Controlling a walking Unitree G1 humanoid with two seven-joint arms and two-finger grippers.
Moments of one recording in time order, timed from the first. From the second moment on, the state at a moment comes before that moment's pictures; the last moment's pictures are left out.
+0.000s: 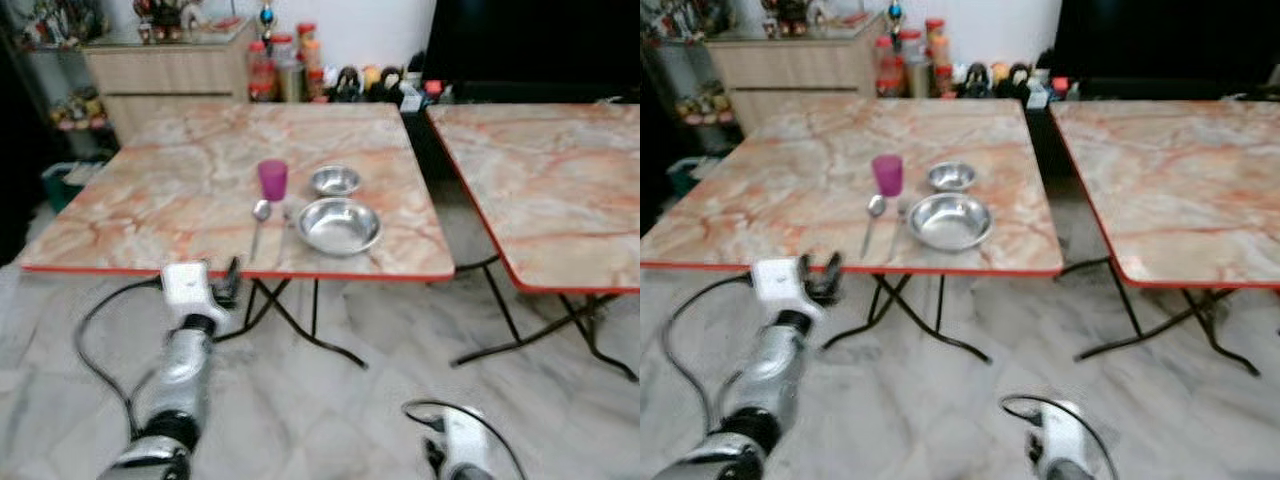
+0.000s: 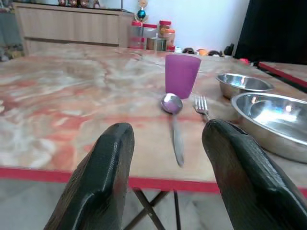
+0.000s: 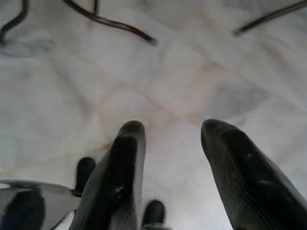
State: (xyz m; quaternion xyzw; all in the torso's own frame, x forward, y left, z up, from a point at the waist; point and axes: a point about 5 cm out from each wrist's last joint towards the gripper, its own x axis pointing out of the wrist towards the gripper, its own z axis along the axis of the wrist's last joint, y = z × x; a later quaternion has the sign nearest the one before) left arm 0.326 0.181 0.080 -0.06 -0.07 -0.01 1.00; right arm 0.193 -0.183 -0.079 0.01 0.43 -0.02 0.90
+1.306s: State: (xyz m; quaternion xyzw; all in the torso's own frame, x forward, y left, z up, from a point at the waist) left arm 0.336 0.165 0.091 -0.29 -0.04 -0.02 0.96; right arm 0.181 -0.195 -0.083 0.01 0.44 -0.04 0.90
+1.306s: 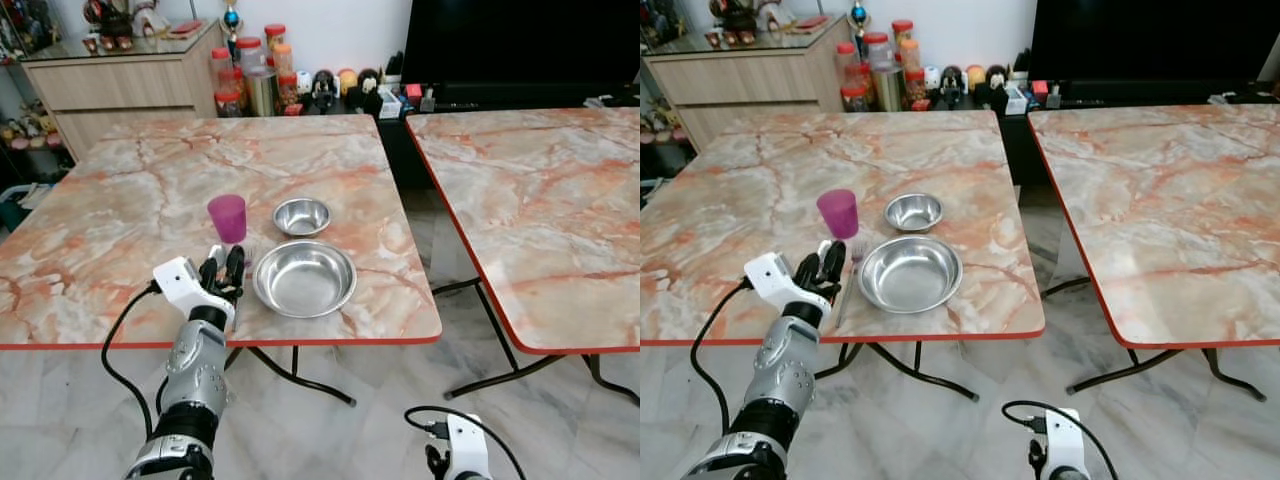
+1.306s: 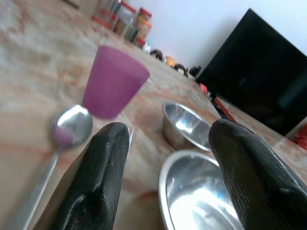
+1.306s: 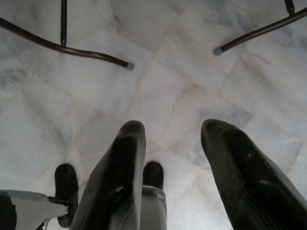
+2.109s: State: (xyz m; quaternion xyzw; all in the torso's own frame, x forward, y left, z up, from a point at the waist) left arm 0.341 0.146 0.081 -0.30 0.08 -0.04 0.95; right arm 0.180 -0.197 -0.083 0.01 0.44 -0.05 0.89
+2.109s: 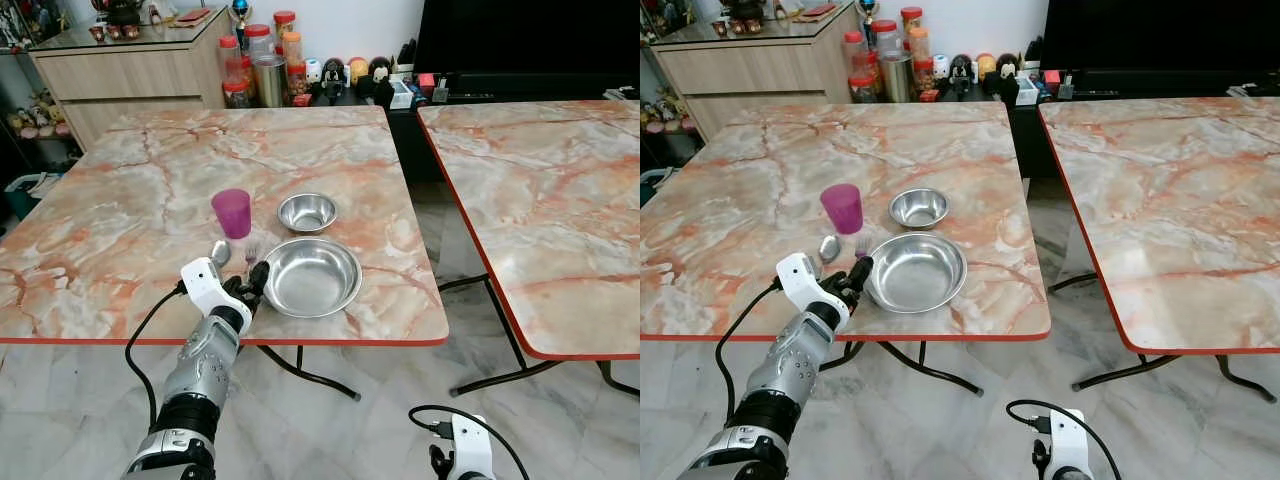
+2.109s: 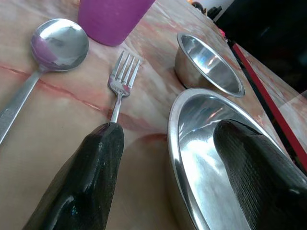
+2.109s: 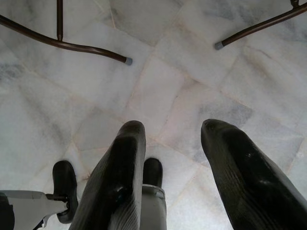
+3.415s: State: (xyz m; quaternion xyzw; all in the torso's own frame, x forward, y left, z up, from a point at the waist) left arm 0.342 0.129 0.076 -0.26 0.13 -0.06 0.96; right arm 0.180 -0.197 -0.083 0.02 0.44 -0.05 0.89
